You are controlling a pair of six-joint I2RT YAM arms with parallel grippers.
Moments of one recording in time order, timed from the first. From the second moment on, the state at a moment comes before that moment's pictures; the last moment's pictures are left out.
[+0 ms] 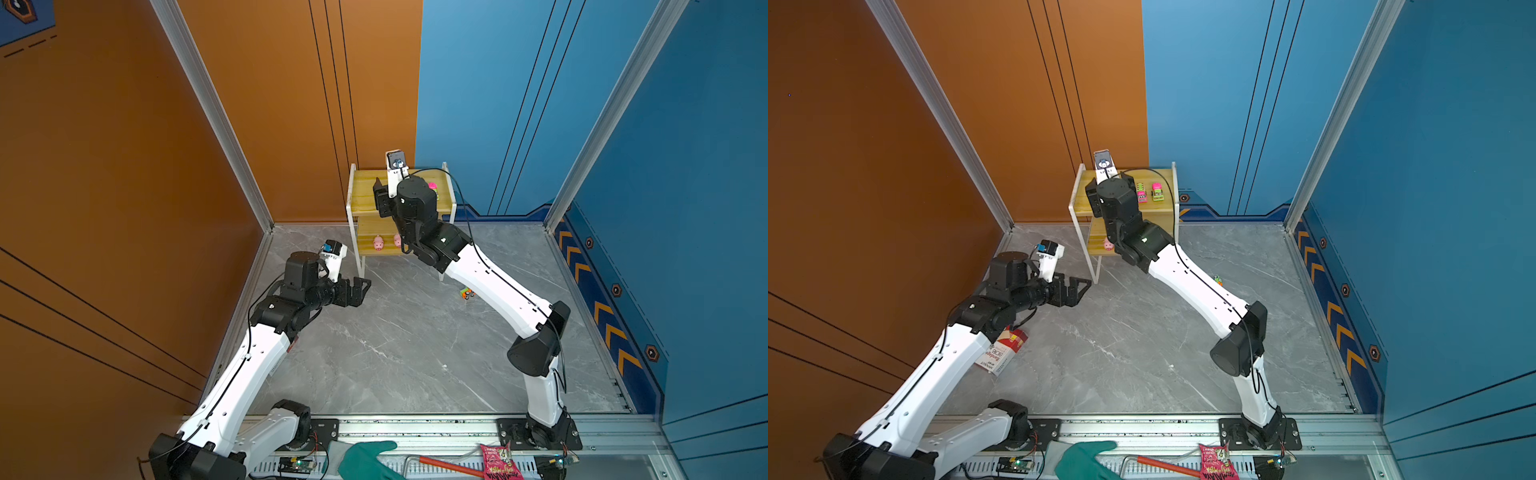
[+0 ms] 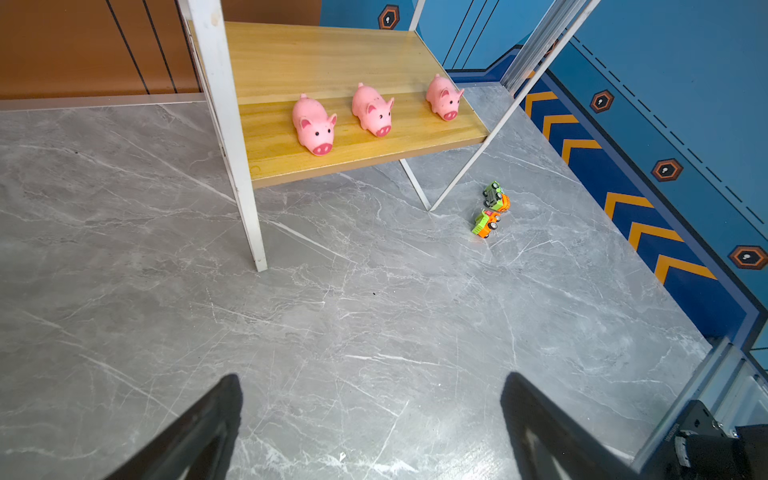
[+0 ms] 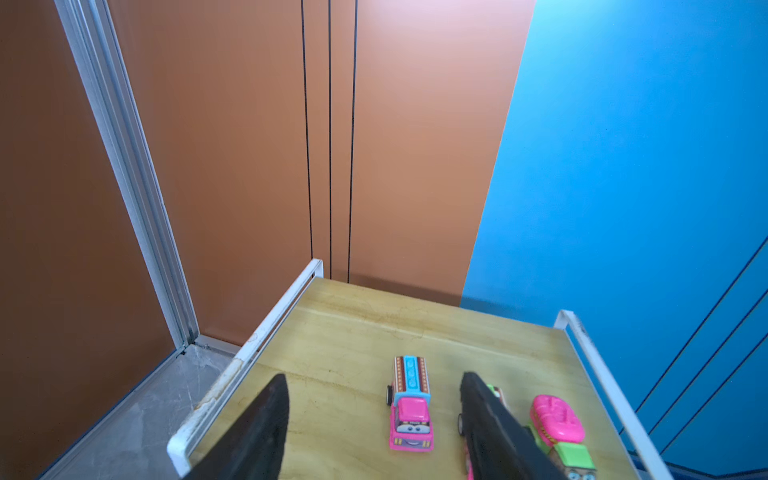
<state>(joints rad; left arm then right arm) -0.27 1.05 1.01 -0.55 0.30 -0.15 0.84 1.98 2.23 -0.22 0.60 -0.07</state>
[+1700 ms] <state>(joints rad) -0.62 1.21 1.00 -0.59 0.19 -0.15 0.12 1.82 1.13 -0.21 0.04 0.51</state>
